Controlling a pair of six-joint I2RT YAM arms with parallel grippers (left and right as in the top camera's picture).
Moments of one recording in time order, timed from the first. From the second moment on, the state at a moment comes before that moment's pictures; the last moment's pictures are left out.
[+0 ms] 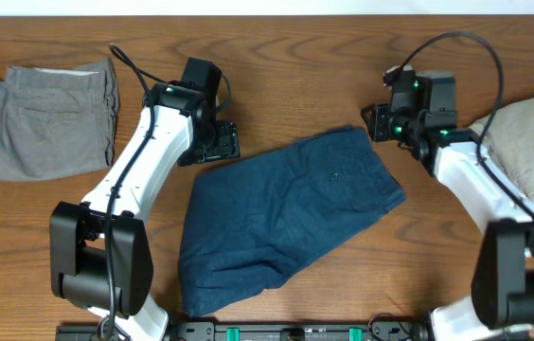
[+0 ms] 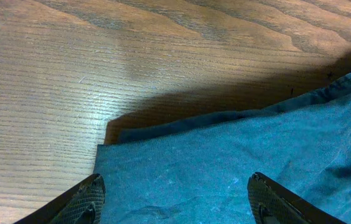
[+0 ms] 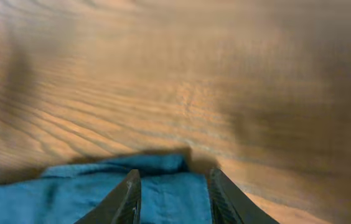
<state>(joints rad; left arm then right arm) -0.26 1.79 1.41 -1.02 0.09 -0.38 0.09 1.72 1.03 -0.16 -0.31 0.09</state>
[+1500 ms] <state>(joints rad) -0.24 1.79 1.42 -0.93 0.10 -0.38 0.00 1.41 1.49 -1.09 -0.21 0.00</state>
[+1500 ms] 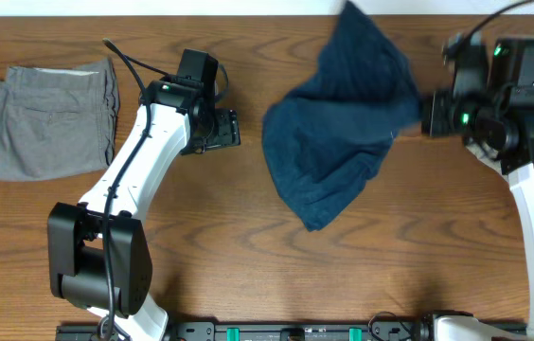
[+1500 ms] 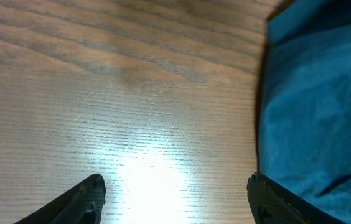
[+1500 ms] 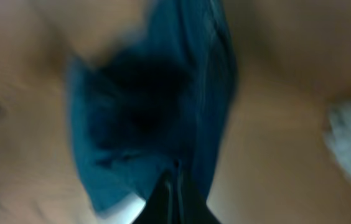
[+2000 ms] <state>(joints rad) -0.28 1.79 1.42 -0.85 0.27 -0.38 -0.13 1.47 1.41 -1.24 0.40 0.17</state>
